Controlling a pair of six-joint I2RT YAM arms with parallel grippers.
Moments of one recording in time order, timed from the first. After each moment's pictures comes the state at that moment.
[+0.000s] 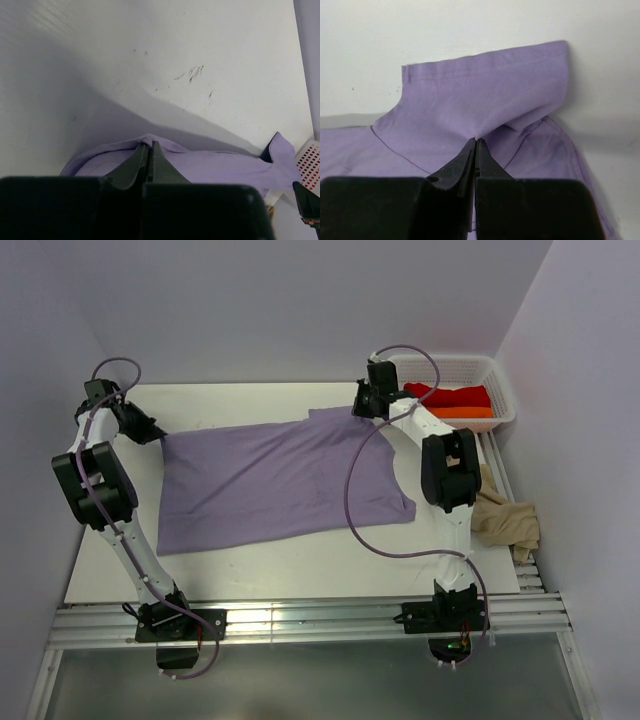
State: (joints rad) left arm 0.37 2.14 1.74 -0.58 0.38 -0.60; right arm 0.25 2.24 1.82 -0.28 -0.07 0.38
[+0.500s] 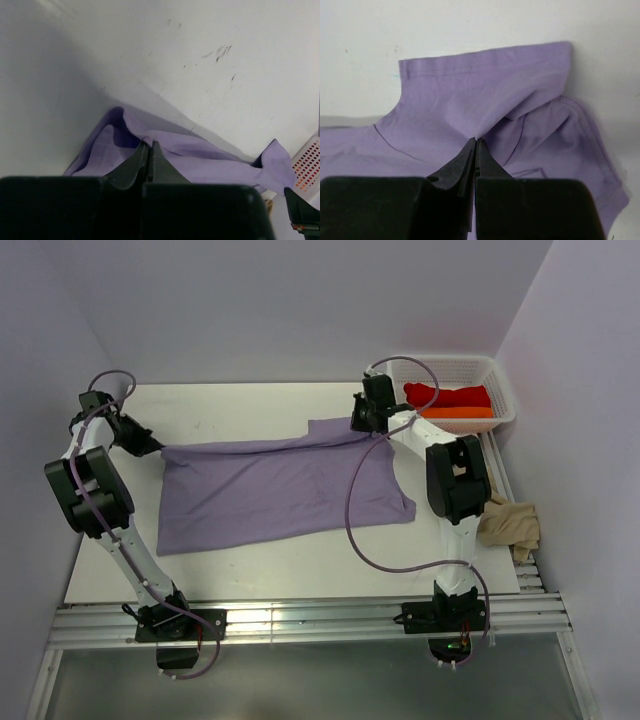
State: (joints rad) left arm 0.40 2.06 1.62 -0.60 0.38 -0.59; right arm 0.29 2.08 1.59 -0.22 -0.02 0.38
